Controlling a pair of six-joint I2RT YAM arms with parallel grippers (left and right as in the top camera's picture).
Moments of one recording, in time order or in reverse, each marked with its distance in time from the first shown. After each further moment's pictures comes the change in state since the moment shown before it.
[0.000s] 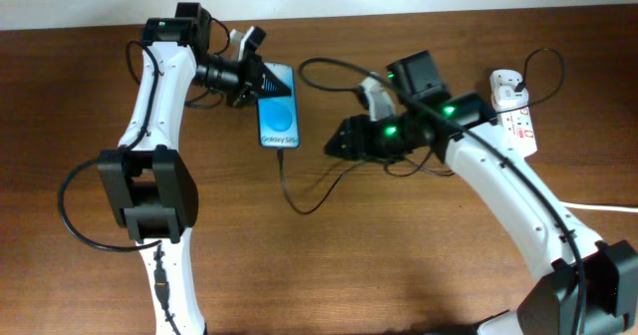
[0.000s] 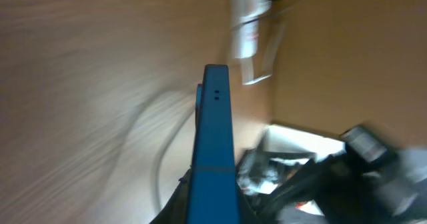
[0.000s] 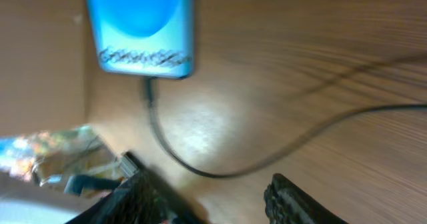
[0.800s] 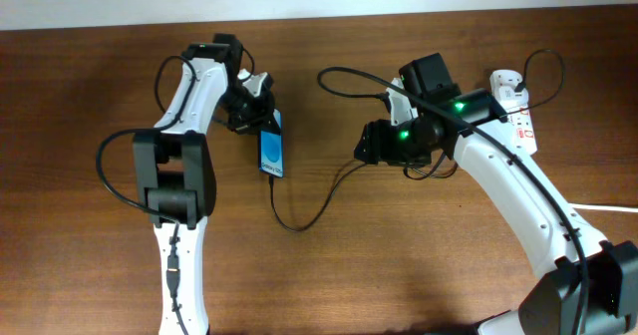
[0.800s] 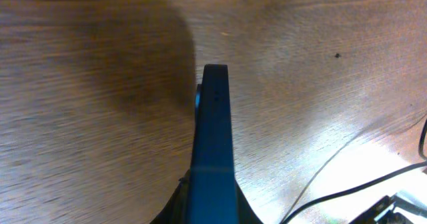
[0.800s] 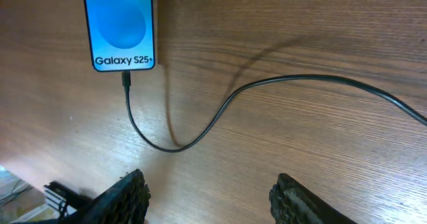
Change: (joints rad) left arm -0.069 0.157 -0.085 0.148 -0.509 -0.132; right arm -0.038 0.000 0.000 -0.130 0.259 -0.039
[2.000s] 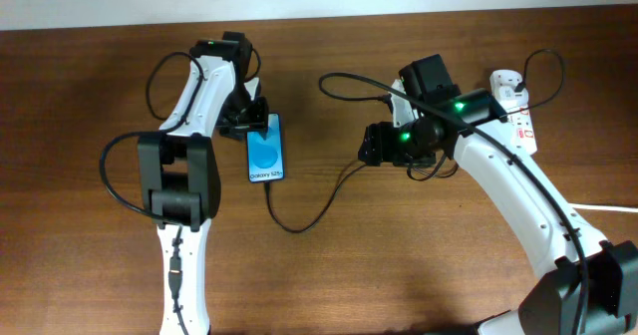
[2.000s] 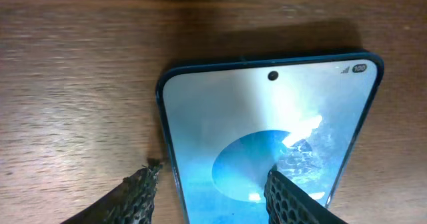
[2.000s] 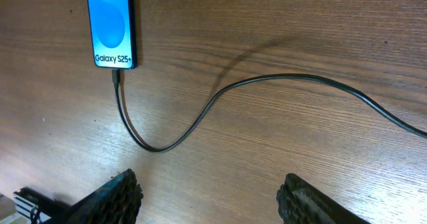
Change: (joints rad) left arm -0.028 -0.014 0.021 -0.064 -0.411 -0.053; right arm 0.000 0.000 0.000 -0.022 0.062 -0.032
